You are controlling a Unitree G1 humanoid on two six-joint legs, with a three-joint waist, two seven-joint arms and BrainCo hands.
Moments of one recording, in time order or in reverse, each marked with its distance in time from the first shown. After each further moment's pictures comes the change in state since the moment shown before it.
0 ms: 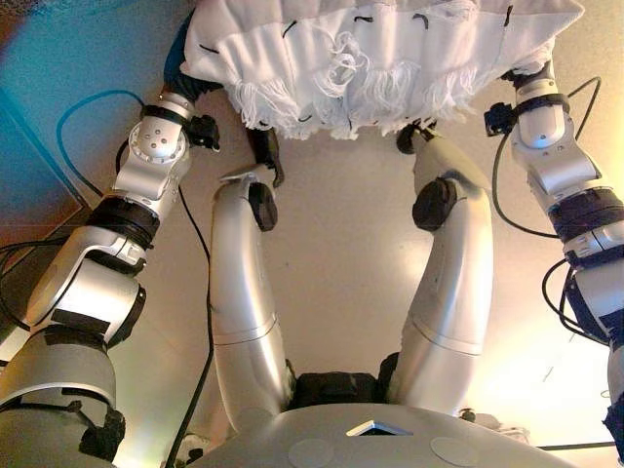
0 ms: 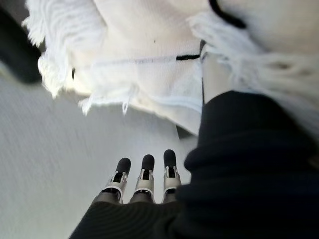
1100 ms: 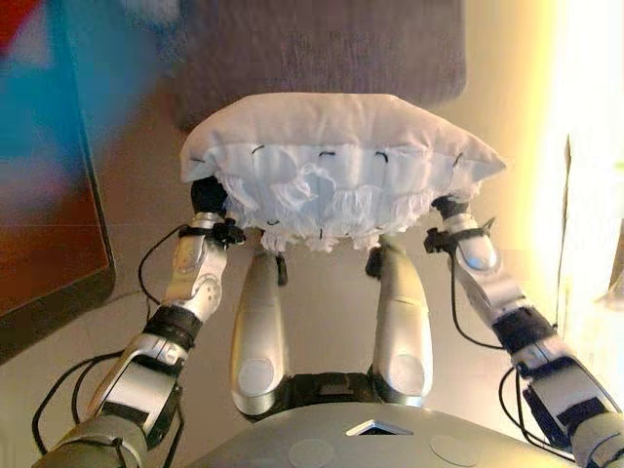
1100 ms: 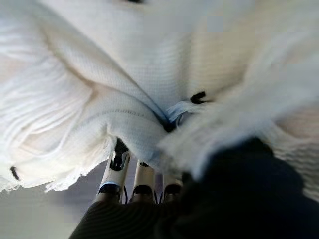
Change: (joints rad) left arm 0.614 -0.233 0.307 -0.413 -0.165 -0.083 -0.109; right arm 0.658 0.221 -0.203 -0.412 0.006 -0.230 0.035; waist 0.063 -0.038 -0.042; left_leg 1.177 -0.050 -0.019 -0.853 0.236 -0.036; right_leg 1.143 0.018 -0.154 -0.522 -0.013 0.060
